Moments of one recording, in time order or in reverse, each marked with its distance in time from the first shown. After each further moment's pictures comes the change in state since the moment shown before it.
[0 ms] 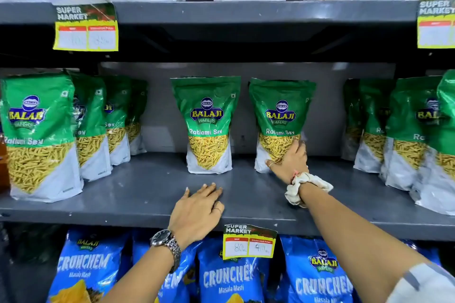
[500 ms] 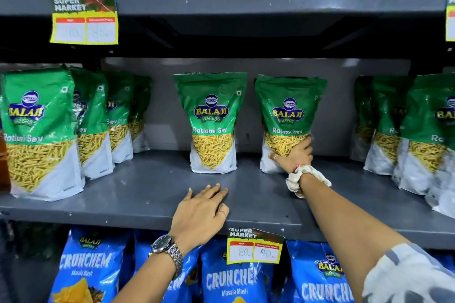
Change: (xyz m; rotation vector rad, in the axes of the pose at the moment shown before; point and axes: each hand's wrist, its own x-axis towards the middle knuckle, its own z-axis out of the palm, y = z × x) left_hand 0.003 -0.003 0.006 0.034 0.042 0.016; right_hand 0.028 -0.004 0.011 0.232 0.003 0.186
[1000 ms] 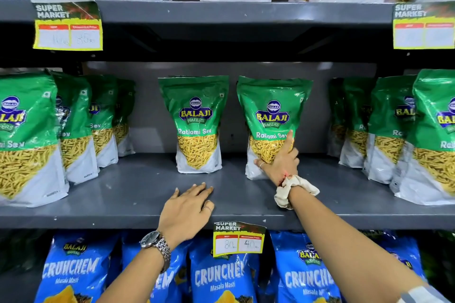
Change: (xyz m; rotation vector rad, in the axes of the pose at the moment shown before) left_hand -0.001 0.000 0.001 0.040 0.021 0.010; right_hand -0.053 0.003 -0.027 -0.056 0.057 -0.116
